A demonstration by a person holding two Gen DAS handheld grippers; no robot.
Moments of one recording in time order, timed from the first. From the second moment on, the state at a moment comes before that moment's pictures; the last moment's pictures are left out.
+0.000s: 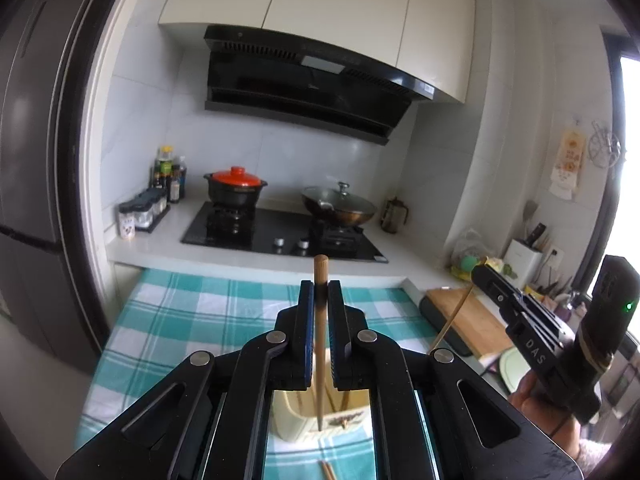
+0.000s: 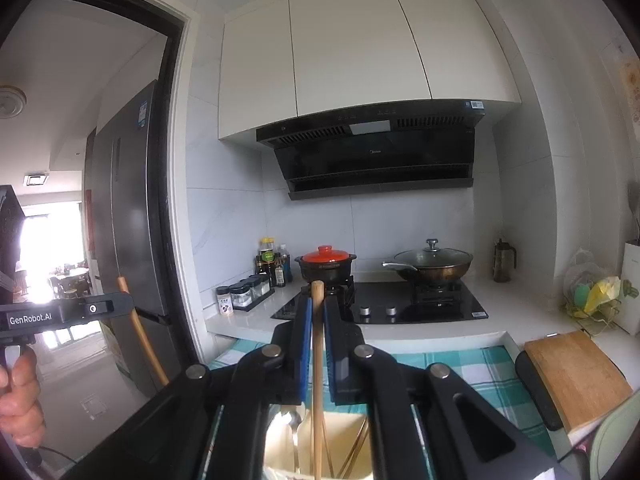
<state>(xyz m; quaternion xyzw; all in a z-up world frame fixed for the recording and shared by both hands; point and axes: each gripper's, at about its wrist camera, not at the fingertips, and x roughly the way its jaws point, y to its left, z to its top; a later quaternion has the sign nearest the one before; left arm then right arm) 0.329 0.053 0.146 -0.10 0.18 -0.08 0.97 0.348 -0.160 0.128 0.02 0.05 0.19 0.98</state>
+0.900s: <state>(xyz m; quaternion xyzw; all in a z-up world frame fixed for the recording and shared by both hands) 0.404 0.051 0.004 -0.04 0.43 -0.08 0.90 0.429 -0.156 0.025 0.00 0.33 0.25 0.91</state>
